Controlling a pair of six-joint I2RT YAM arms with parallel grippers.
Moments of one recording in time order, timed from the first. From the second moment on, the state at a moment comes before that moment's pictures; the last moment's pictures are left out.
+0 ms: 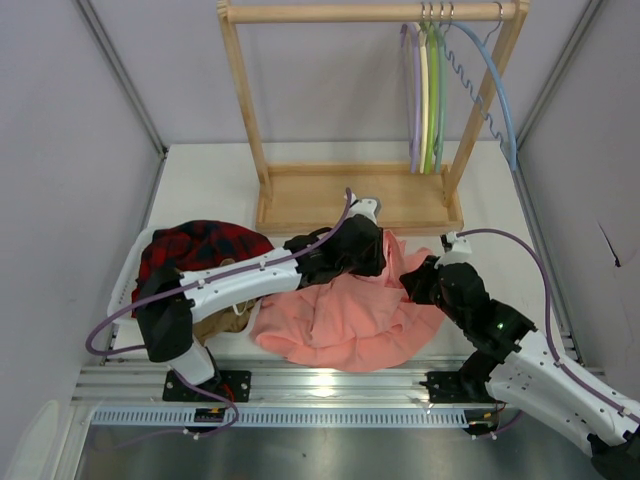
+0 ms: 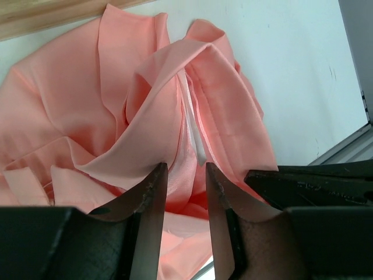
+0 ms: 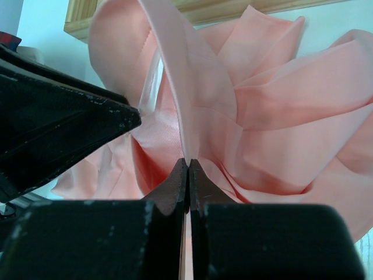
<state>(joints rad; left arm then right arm) -1.06 1.63 1.32 -0.38 -0.23 -0.71 0.75 0.61 0.54 -0.38 0.27 0.69</state>
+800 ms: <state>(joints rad) -1.06 1.64 1.33 -0.34 -0.19 -0.78 0.75 0.62 0.54 -0.38 0.27 0.70</state>
